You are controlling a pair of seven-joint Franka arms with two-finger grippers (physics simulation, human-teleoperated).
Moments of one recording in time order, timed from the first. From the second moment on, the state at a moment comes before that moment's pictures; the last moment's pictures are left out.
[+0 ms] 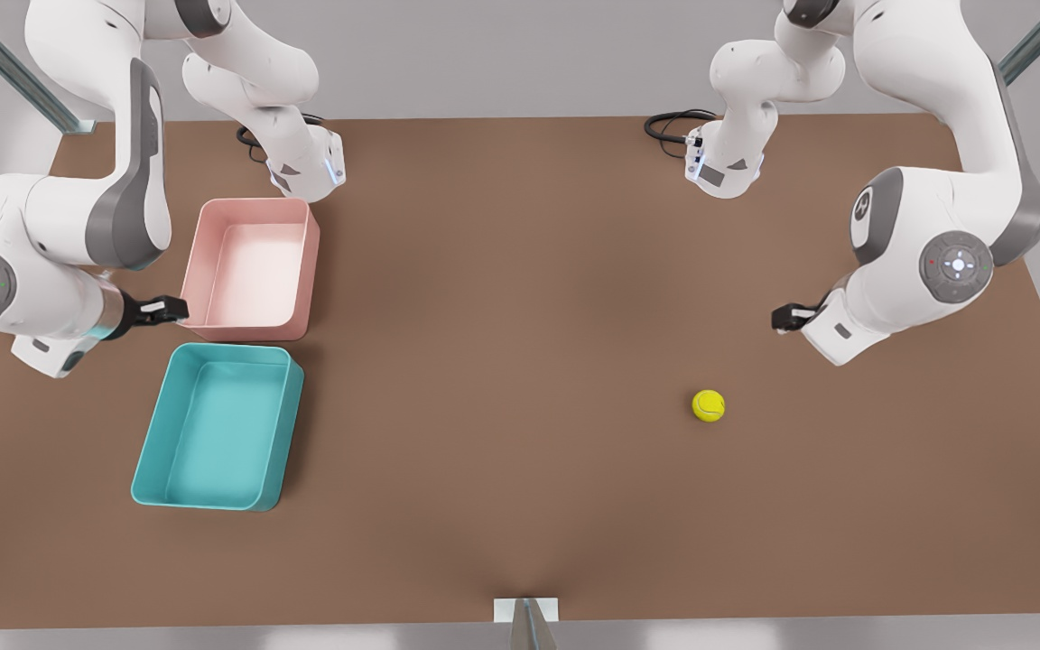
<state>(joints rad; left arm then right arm) -0.09 0.23 -0.06 -1.48 0.05 1.52 -0.06 0.03 0.22 -0.05 -1.49 -0.11 1.44 -0.27</state>
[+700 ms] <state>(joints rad) 0.11 0.59 -0.28 -1.66 0.32 2.04 0.44 0.01 0.23 -0.05 -1.50 -0.07 1.49 -0.36</state>
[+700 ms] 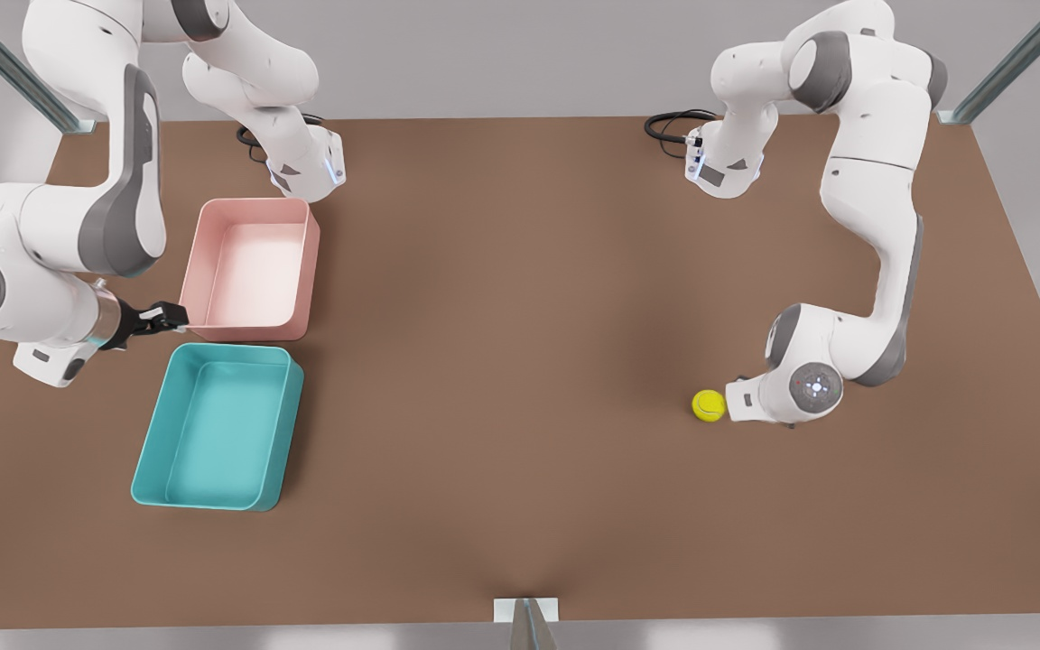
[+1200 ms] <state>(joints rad) 0.13 0.54 -0.29 -1.87 0.43 2.19 0.92 0.01 0.24 -0.05 -1.49 -0.05 1.49 -0.39</state>
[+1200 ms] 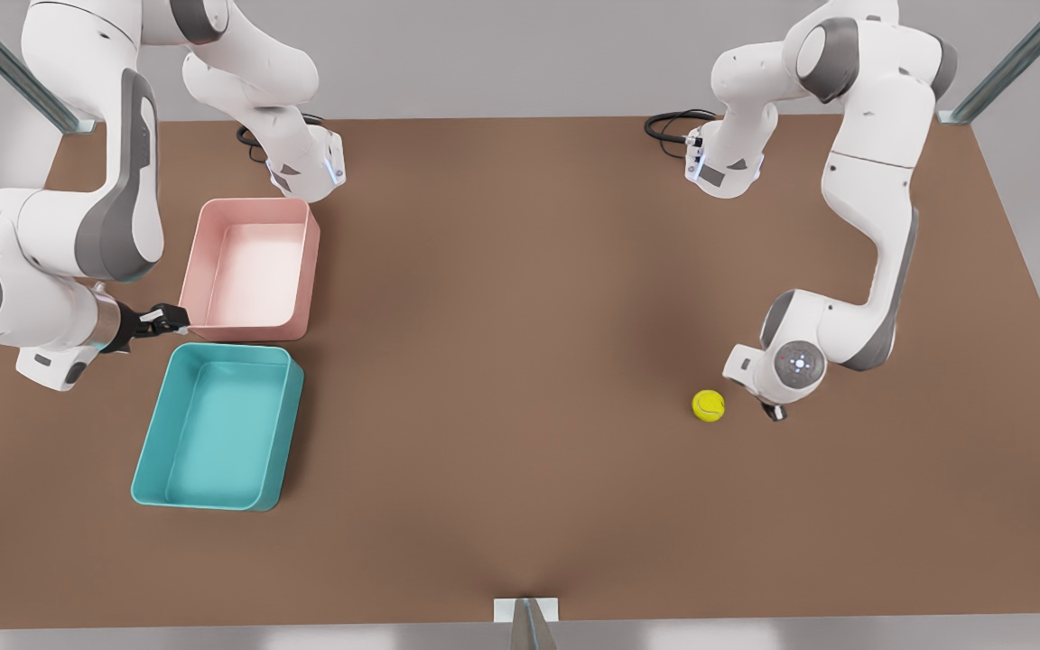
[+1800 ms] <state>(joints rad) 0.09 0.61 -0.28 -1.89 0.48 2.32 1.15 0.00 0.25 -0.05 -1.49 -0.04 1.49 -0.40</state>
